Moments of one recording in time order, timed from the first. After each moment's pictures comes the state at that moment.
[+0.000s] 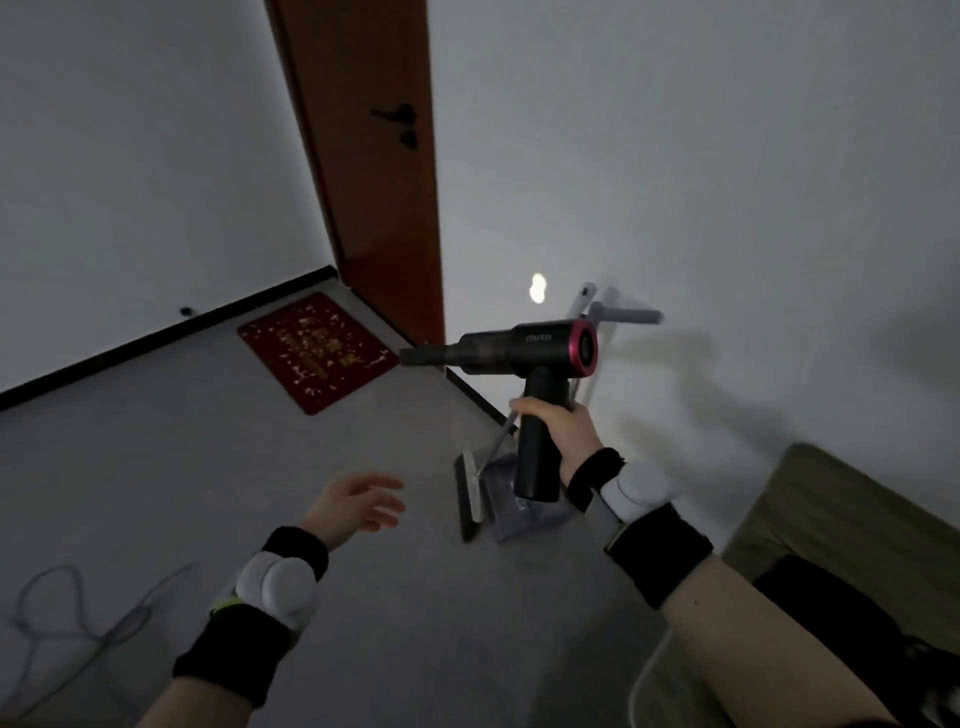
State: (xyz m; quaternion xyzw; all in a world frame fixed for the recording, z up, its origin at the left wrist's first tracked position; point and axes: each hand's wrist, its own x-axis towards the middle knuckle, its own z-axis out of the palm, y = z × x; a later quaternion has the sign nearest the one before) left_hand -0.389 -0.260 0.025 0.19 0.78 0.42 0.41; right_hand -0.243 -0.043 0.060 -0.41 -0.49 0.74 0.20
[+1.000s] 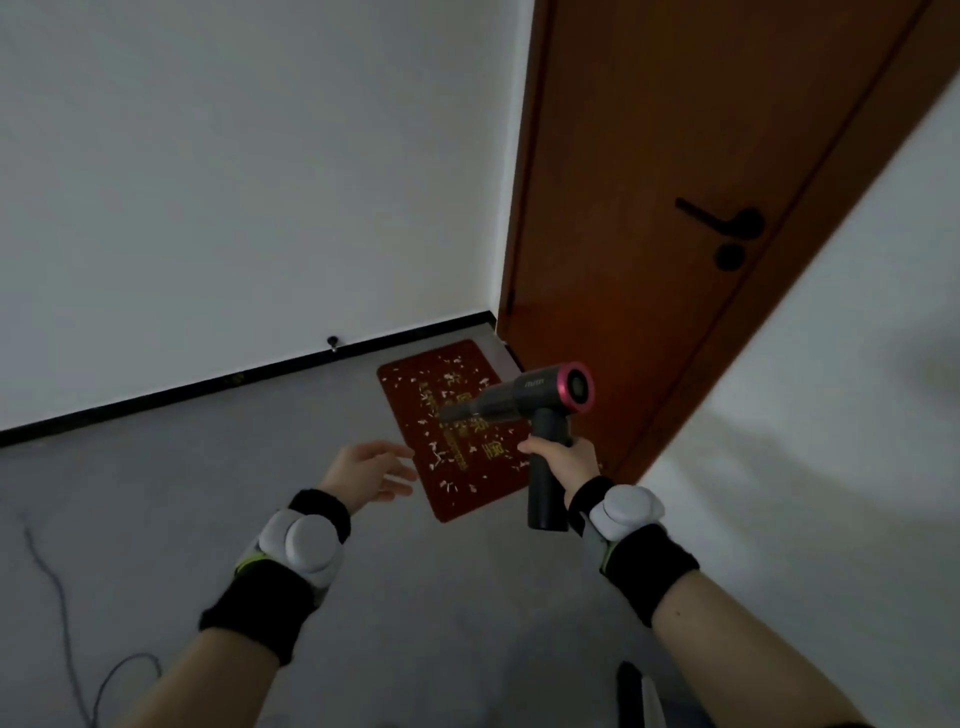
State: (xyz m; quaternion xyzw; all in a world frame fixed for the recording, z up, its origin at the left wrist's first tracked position) left_hand -1.064 -0.216 0.044 0.00 0.78 0.52 0.34; right_hand -0.965 0.006 0.030 -0.42 -0.61 0.67 0.04
